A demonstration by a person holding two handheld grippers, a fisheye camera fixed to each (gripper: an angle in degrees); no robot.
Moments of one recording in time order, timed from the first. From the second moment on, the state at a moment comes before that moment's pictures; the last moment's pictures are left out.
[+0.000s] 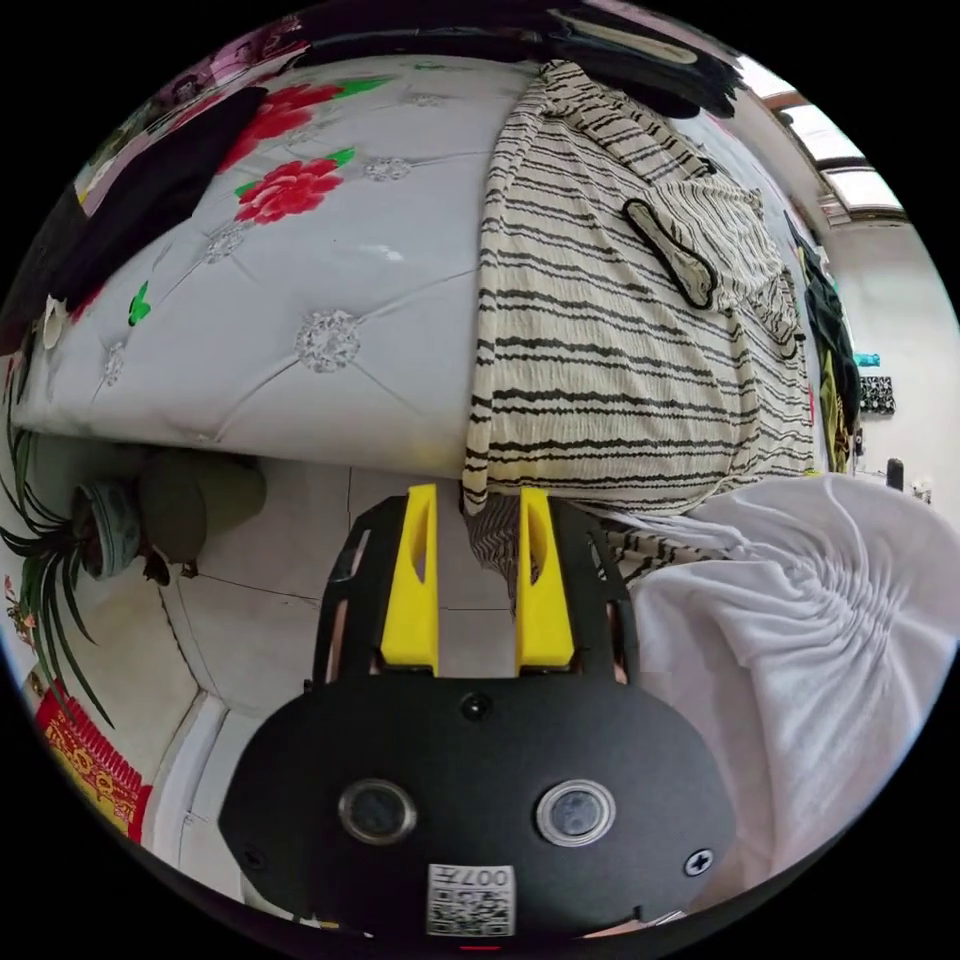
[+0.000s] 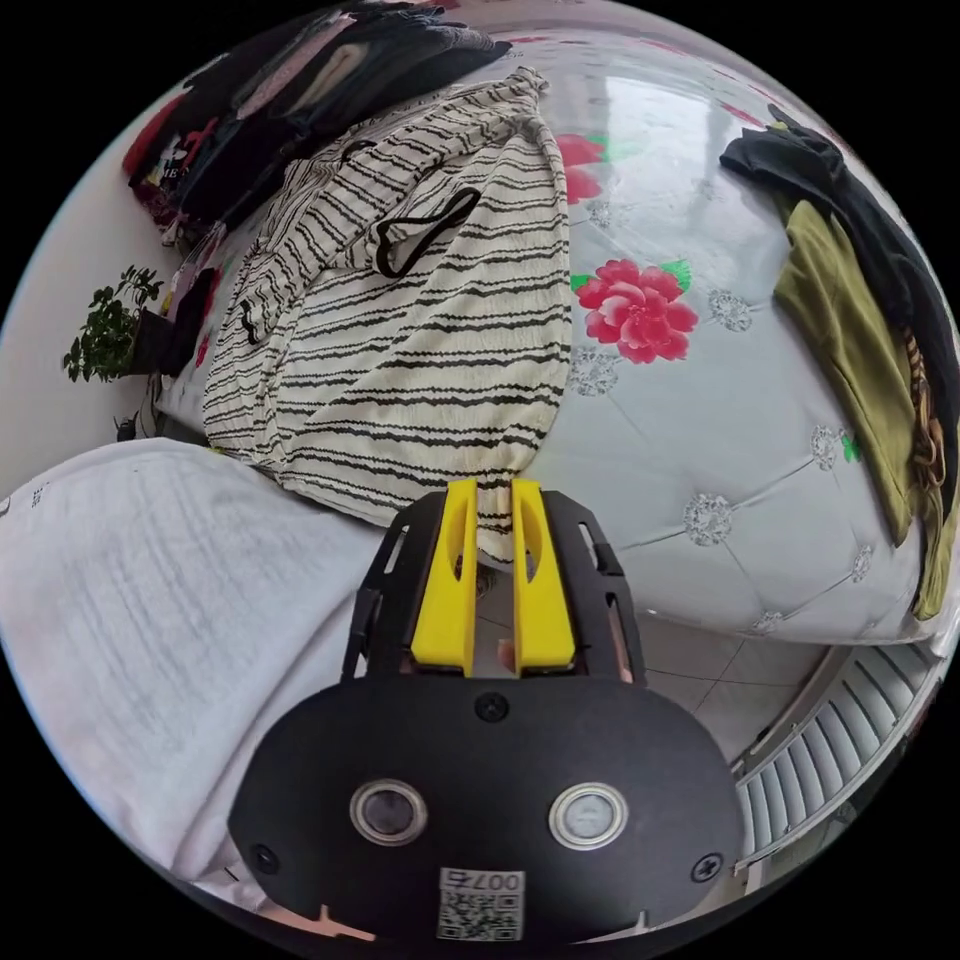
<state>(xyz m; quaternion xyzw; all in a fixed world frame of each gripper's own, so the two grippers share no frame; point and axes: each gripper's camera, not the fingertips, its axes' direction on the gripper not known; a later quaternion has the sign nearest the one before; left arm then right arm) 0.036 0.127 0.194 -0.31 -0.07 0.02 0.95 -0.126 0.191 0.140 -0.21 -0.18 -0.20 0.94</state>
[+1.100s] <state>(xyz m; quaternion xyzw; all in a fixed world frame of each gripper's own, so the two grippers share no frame) -0.050 -0.031 0.210 -0.19 0.06 -0.09 0.98 -0.061 0.065 0.163 -0.10 -0.30 -0.01 0.95</state>
